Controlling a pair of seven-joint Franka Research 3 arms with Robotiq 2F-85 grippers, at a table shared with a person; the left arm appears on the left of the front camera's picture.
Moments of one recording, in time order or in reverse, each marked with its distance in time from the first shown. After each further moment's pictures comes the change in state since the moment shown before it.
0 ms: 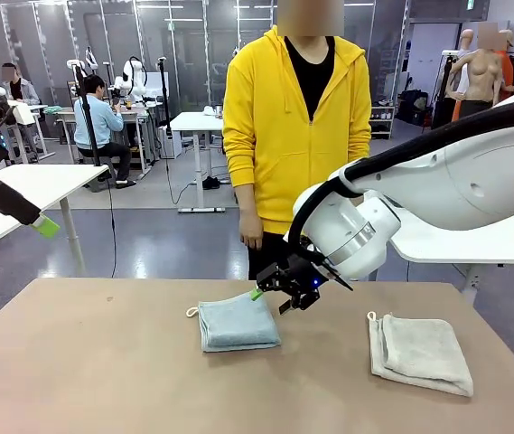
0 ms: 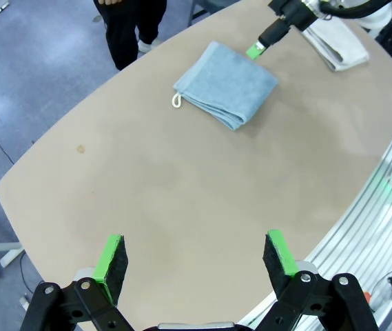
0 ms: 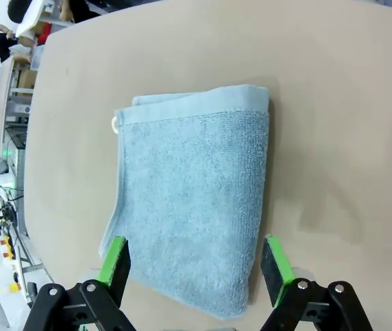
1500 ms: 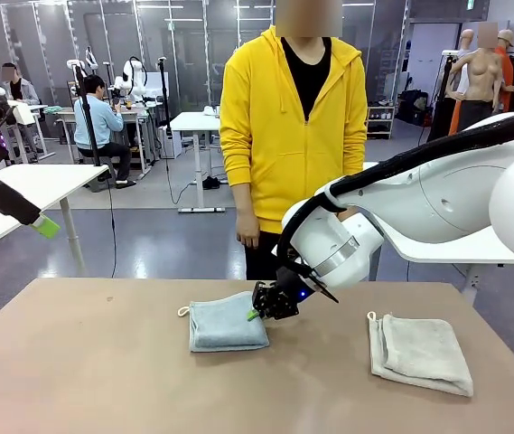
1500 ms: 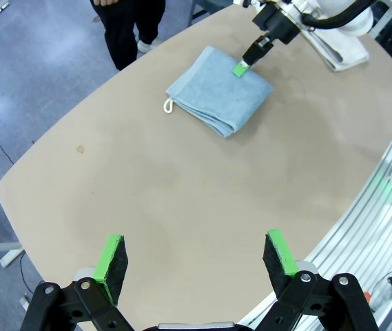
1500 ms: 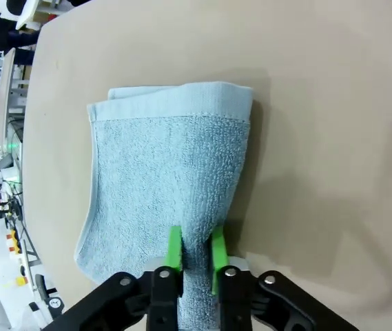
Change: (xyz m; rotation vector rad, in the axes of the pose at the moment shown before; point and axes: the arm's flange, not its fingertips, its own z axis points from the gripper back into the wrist) left arm 0.000 0.000 0.000 0.000 0.000 0.000; right arm 0.003 -0.008 -0.043 0.035 0.045 -0.014
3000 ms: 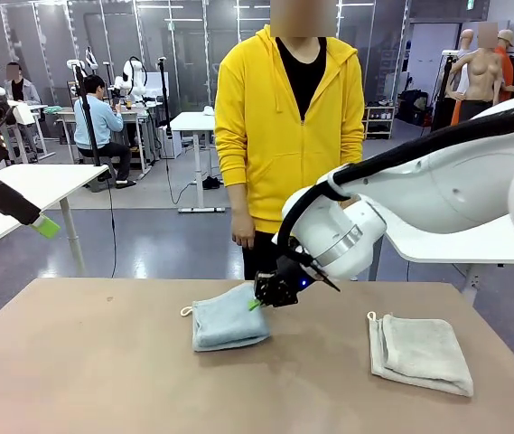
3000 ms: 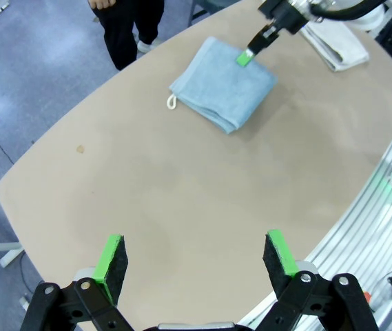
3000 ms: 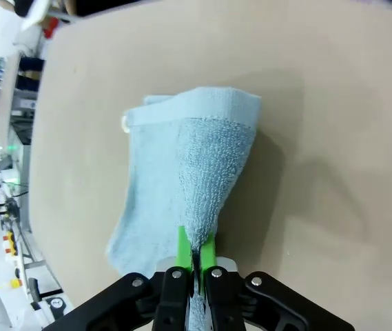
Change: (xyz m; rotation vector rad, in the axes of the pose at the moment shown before) left arm 0.000 0.000 0.000 0.000 0.000 0.000; right arm 0.001 0.030 0.046 -0.019 -0.053 0.041
